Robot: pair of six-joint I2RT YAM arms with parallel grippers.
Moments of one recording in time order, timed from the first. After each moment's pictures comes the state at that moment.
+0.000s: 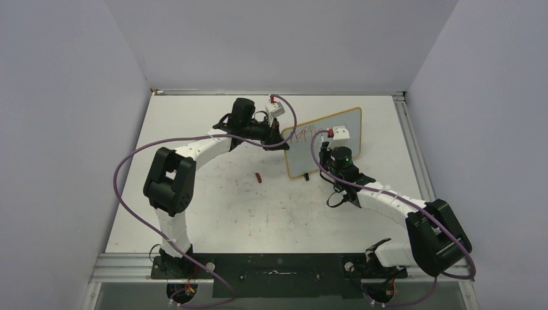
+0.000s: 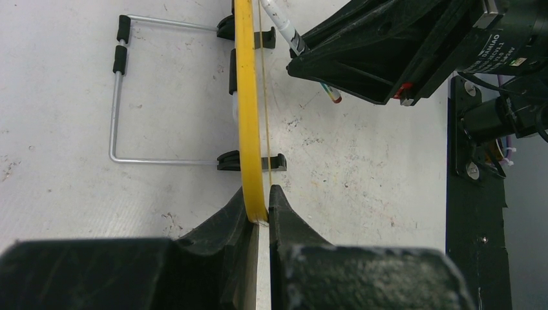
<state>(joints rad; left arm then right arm) -0.48 1.91 1.39 -0.06 0.89 0.03 0.50 1.33 0.58 0.35 0.28 0.19</state>
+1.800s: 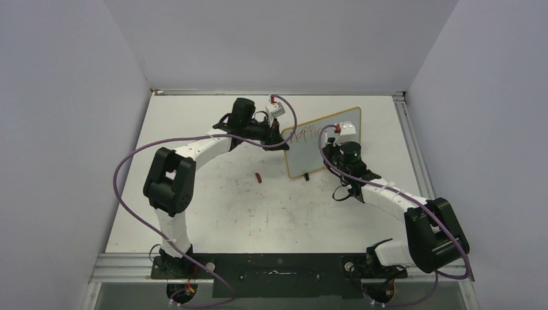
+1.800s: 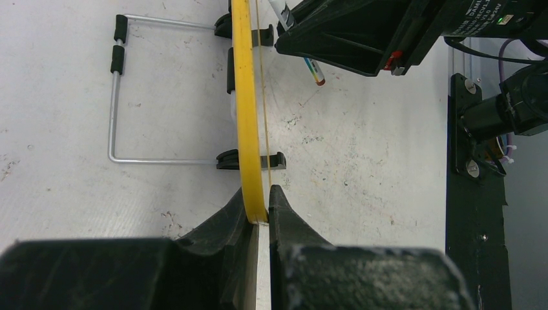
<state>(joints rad) -0.48 1.91 1.39 -0.08 0.89 0.04 0.39 1.34 0.59 0.37 0.12 0.17</state>
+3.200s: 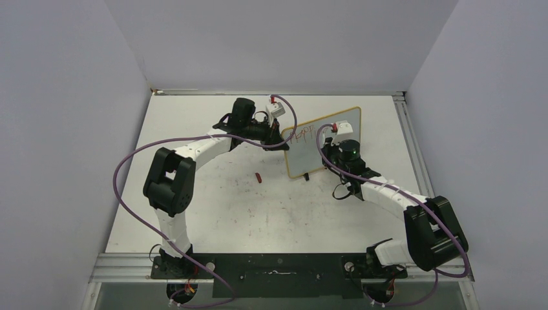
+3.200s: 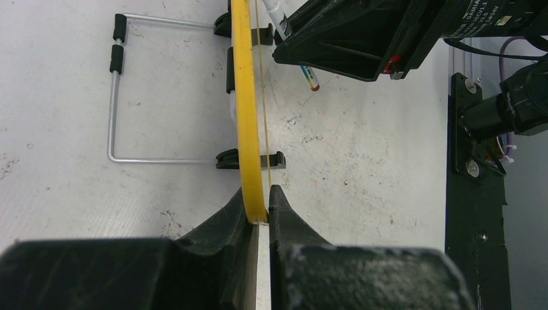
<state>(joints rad) -0.48 1.91 1.39 -0.08 0.89 0.04 0.39 1.36 0.62 0.33 0.07 0.14</state>
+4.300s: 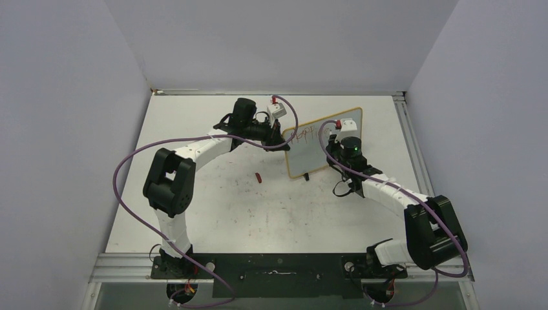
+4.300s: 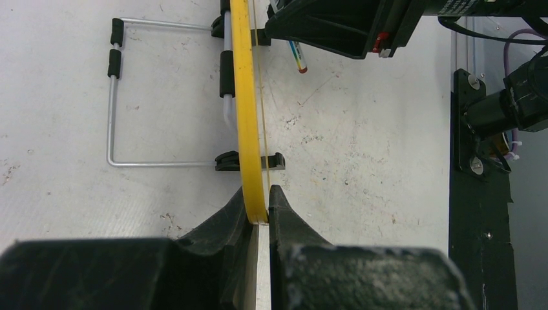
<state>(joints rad) -0.49 1.91 1.39 -0.09 0.88 0.05 0.36 1.36 0.65 0.27 0.14 0.14</state>
